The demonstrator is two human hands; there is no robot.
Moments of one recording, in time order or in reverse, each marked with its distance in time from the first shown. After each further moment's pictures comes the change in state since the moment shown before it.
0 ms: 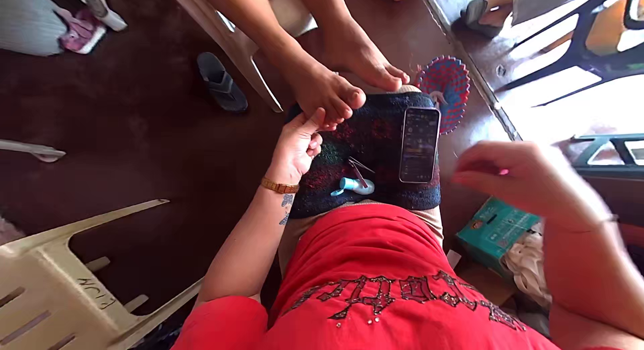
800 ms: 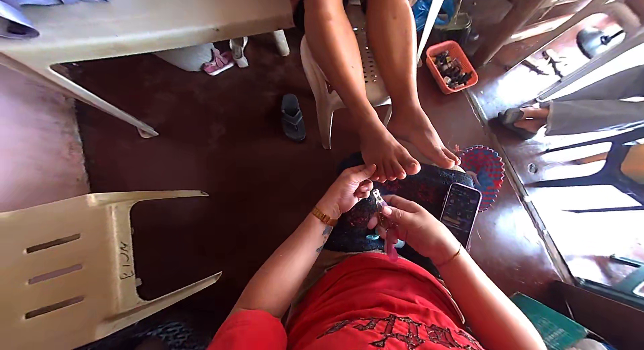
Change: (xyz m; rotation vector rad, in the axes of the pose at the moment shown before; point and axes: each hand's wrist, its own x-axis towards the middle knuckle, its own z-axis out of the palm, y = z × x) left_hand 0.003 -0.011 -0.023 -0.197 -0.225 0.059; right_hand 0.113 -0.035 0.140 1.181 -0.475 0.337
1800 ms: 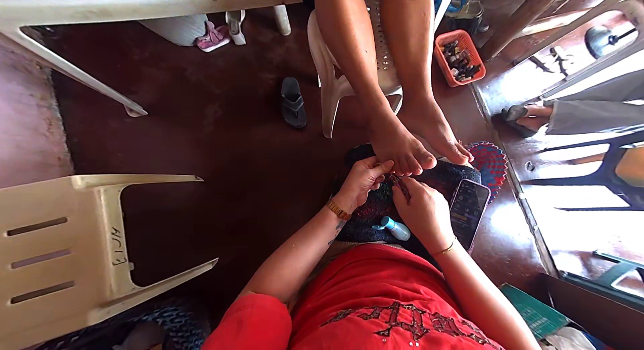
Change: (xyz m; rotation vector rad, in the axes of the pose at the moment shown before) left_hand 0.006 -0.009 0.016 0.075 0.157 0.025; right_hand 0.018 0.003 0.016 -1.455 0.754 -0.225
